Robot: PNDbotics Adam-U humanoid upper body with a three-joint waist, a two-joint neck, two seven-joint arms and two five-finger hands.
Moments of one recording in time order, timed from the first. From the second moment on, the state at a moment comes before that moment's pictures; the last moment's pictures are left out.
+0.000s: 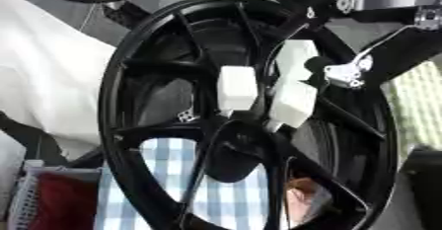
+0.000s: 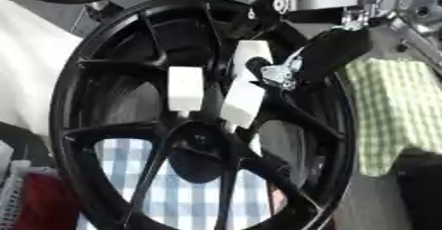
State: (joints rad) left arm -0.22 0.48 0.04 -1.98 0.23 -0.10 0.48; right arm -0.81 -1.05 0.32 -1.99 0.05 0.29 0.76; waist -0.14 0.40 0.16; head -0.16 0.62
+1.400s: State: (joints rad) left arm -0.23 0.46 0.04 -1.98 0.23 -0.10 0.48; right arm -0.76 -1.04 0.31 -1.99 0.11 0.30 0.75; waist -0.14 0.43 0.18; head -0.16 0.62
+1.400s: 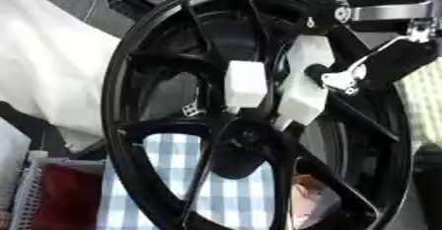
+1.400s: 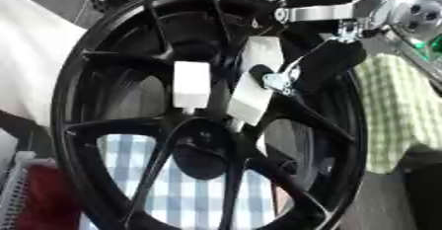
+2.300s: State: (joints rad) left arm -0.23 0.45 0.04 -1.98 0.22 -0.09 0.48; right arm -0.75 -1.05 0.29 -1.99 0.11 0.28 0.77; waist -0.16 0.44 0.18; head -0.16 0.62
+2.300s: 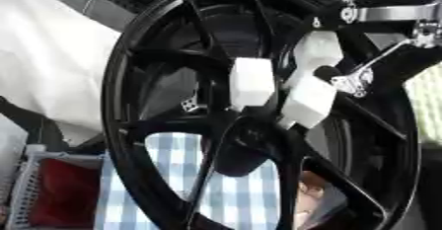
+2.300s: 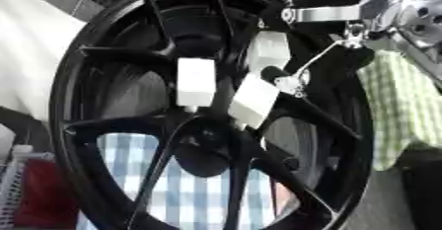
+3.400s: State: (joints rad) left arm -0.23 0.45 0.04 -1.98 0.21 -0.09 0.48; right arm -0.73 -1.05 0.28 -1.99 0.16 0.33 0.76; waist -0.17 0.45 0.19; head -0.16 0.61
